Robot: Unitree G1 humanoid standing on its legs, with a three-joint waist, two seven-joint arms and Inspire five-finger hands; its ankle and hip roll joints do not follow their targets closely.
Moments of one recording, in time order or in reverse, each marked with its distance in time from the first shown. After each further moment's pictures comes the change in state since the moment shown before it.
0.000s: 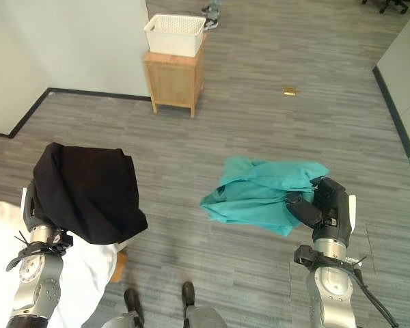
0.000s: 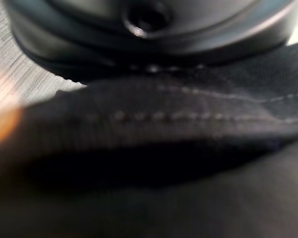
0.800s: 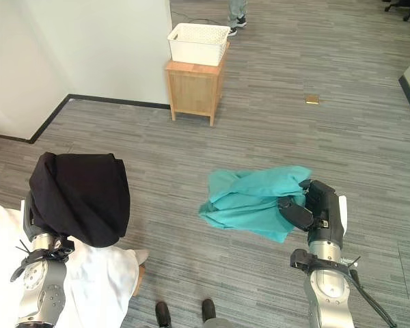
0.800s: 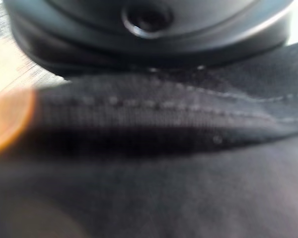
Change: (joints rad) left arm 0.035 -0.065 0.024 -0.009 -0.001 -0.001 0.039; right arm 0.007 -0.002 0.024 -0.012 -0.071 0.031 -0.006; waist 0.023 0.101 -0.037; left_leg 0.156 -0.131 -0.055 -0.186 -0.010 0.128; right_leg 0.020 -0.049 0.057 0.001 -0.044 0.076
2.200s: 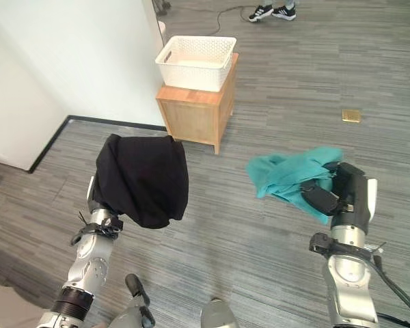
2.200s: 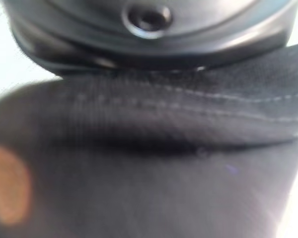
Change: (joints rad) left arm -0.219 -0.088 -0.239 0.145 -0.115 0.010 -0.067; right arm -0.100 -0.077 -0.017 0.051 0.030 0.009 -0.083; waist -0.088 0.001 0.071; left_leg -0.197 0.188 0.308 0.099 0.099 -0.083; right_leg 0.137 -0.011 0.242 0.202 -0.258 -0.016
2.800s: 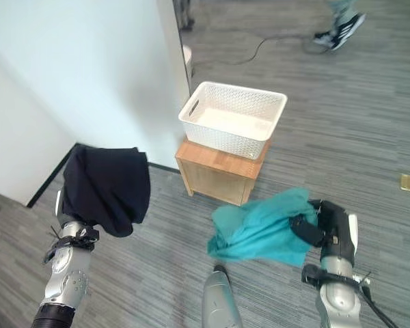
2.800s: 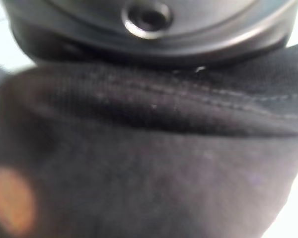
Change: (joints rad) left arm 0.057 0.034 0.058 -0.048 0.038 0.006 0.010; right arm 0.078 0.032 -0.046 -0.005 -0.065 0.041 0.060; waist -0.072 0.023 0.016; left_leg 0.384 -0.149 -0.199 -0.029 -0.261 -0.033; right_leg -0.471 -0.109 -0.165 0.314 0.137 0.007
